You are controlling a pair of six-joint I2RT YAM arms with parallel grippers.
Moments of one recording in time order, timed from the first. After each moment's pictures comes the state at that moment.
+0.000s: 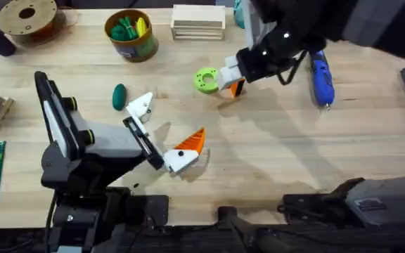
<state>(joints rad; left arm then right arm) -0.04 0.01 0.01 -0.09 0.90 -0.05 0.55 1.60 1.35 -0.97 0.02 0.18</state>
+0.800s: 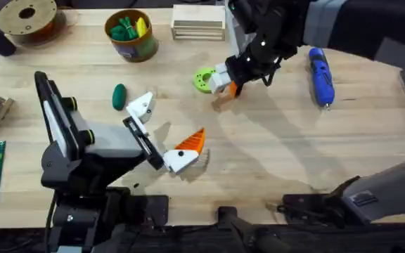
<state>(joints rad) -0.04 0.01 0.01 -0.09 0.90 -0.05 0.55 1.74 1.35 -0.87 0.00 0.13</state>
